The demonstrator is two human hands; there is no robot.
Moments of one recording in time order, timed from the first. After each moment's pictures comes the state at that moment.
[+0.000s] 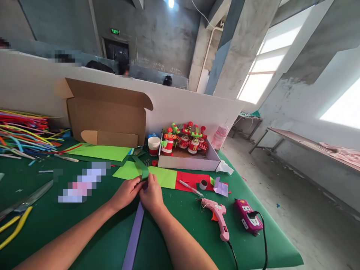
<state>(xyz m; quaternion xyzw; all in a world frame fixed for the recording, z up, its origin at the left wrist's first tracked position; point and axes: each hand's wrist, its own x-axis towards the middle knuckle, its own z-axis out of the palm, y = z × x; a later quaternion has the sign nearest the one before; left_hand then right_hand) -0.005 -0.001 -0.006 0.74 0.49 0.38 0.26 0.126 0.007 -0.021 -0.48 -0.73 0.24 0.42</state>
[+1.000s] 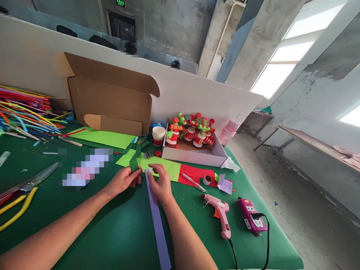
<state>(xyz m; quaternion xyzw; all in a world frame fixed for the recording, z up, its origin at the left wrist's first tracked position) -0.020 -0.003 0.002 0.60 0.53 0.41 0.44 0.149 0.009 -0.001 -0.44 -0.69 0.35 0.45</state>
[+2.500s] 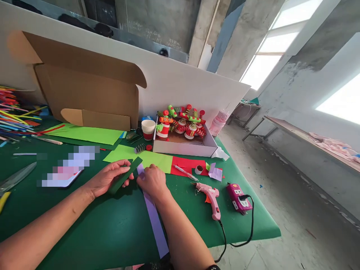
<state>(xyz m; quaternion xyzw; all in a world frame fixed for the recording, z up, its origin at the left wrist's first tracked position) -0.029 -0.014 0.019 0.44 0.45 0.39 0.67 0.149 -0.001 0.011 -0.58 -0.80 0.12 0.13</state>
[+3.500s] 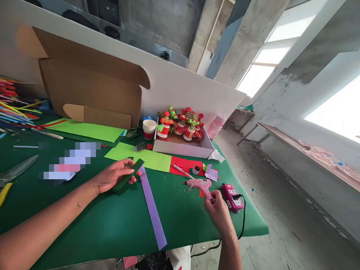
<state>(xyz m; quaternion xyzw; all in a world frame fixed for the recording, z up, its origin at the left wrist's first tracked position) -0.023 -0.016 0.015 0.39 0.40 0.40 0.73 0.344 -0.102 0.037 -0.76 -0.53 0.24 0.30</state>
